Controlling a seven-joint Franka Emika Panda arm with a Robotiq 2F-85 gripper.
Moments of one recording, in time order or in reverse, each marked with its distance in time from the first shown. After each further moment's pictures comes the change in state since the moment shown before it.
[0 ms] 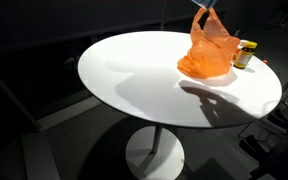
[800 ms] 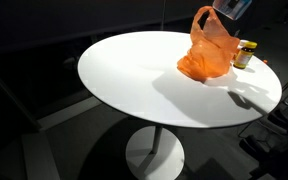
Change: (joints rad) arm -0.150 -0.068 -0.026 -0.139 -0.137 0.012 0.130
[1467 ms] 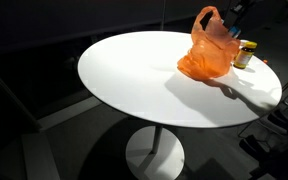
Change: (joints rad) arm 0.000 0.159 -0.006 -0.016 -0.046 0.068 0.069
